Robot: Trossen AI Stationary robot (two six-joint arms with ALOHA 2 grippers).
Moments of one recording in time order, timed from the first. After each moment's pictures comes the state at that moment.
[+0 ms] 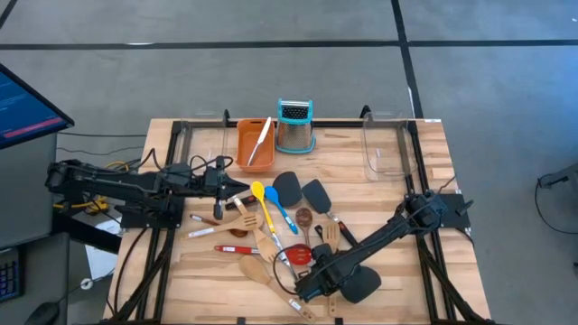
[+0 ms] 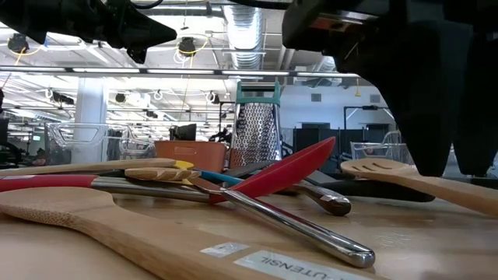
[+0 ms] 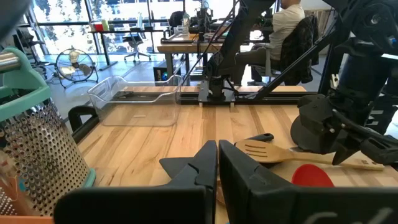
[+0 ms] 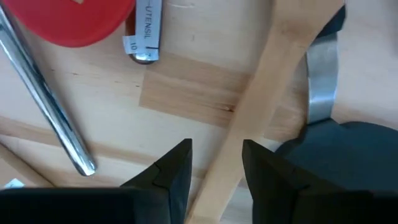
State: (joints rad) left arm -0.03 0.75 0.35 0.31 -0.11 0.02; right arm 0.57 2.21 1.76 -1.14 -0.01 1.84
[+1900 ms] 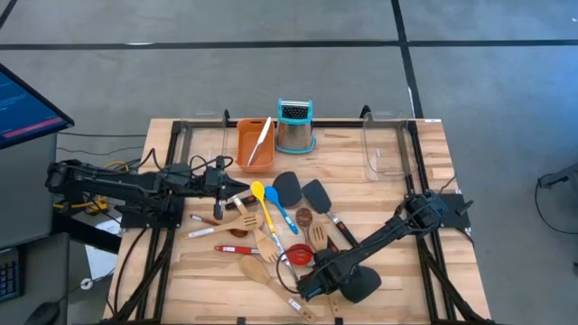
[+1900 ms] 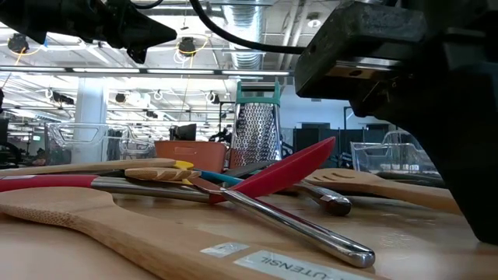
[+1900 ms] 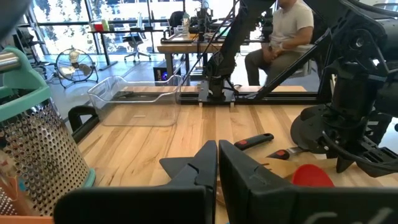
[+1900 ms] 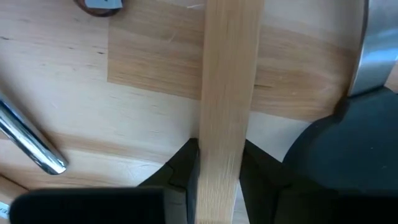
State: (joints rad) left arm -0.03 0.75 0.35 0.31 -0.11 0.02; right arm 0.57 2.21 1.64 -0.97 -0.15 1.90
